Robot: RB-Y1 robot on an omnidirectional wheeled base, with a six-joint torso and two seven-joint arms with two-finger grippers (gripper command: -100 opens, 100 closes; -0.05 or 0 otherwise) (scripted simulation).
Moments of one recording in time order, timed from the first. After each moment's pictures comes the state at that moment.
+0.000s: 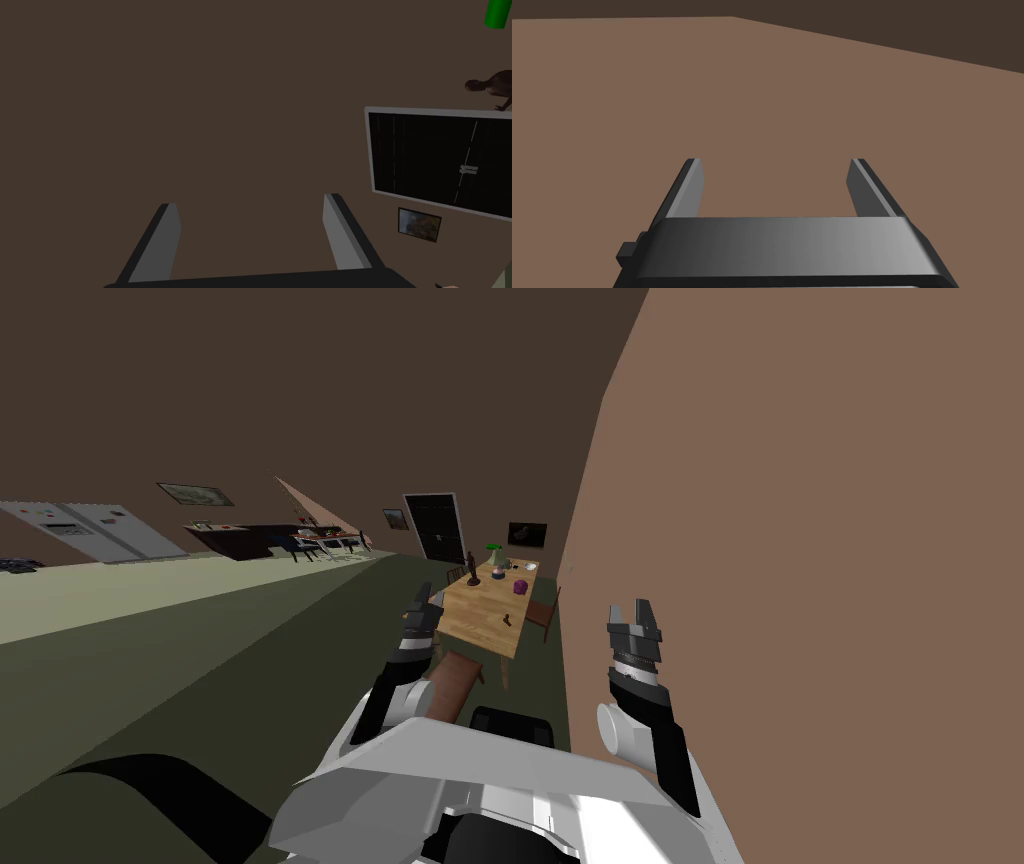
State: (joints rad) left arm 0.54 0.02 0.01 -2.31 0.02 -0.39 -0.07; right arm 0.46 0.01 0.00 -2.25 -0.03 -0.47 0.07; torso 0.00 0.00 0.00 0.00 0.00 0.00
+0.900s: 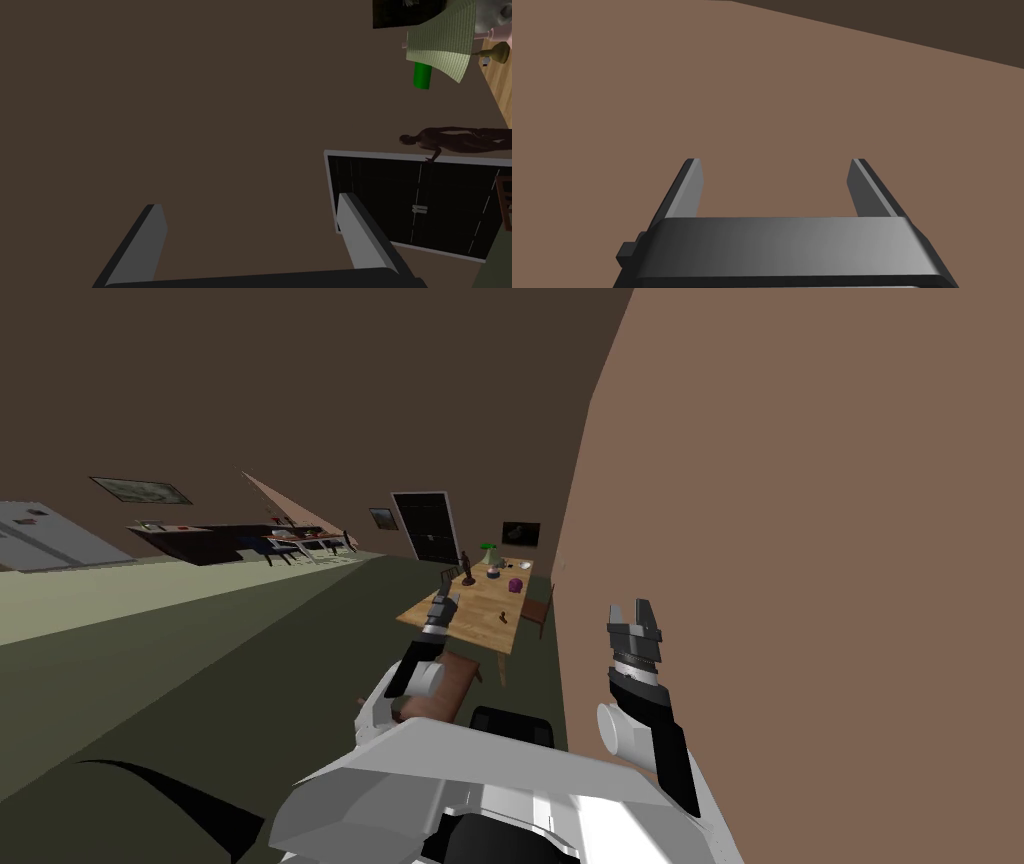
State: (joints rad) left arm 0.36 0.11 0.02 -2.14 0.01 -0.26 -0.01; right arm 0.46 0.01 0.00 -2.25 -0.03 -0.47 0.07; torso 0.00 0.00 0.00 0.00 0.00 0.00
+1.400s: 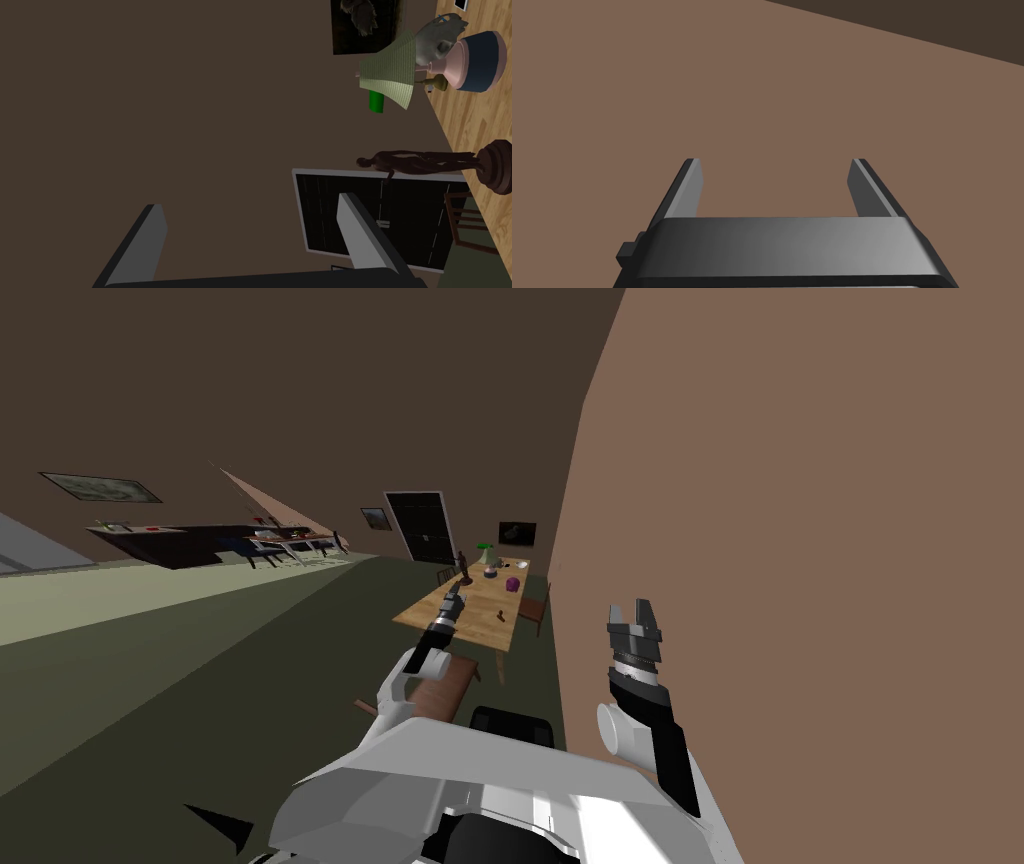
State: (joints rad) left arm 0.22 0.15 0.03 -2.00 0.01 -0.16 0.04; right arm 0.46 0.01 0.00 -2.25 -0.03 -0.47 0.07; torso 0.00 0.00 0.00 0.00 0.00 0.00
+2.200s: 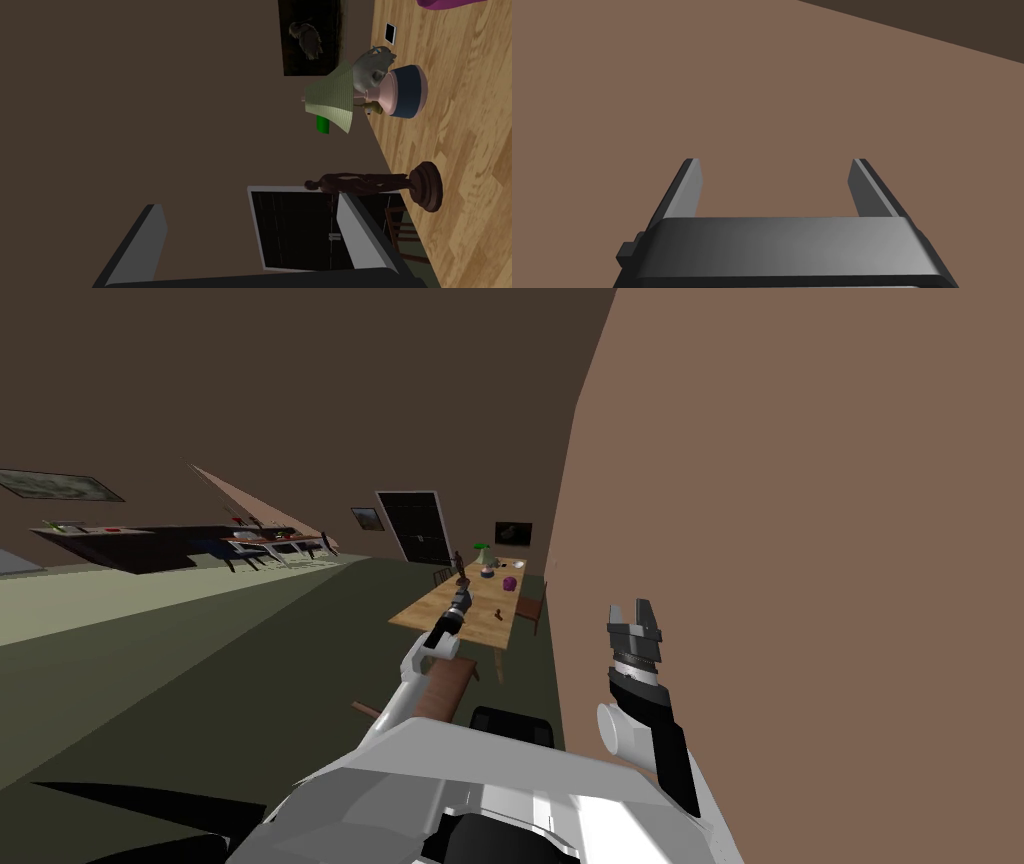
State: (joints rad) left arm 0.03 0.17 0.04 -1.80 0.00 0.00 0.11; right arm 0.46 0.01 0.00 -2.25 -0.03 -0.47 0.07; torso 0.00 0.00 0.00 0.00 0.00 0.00
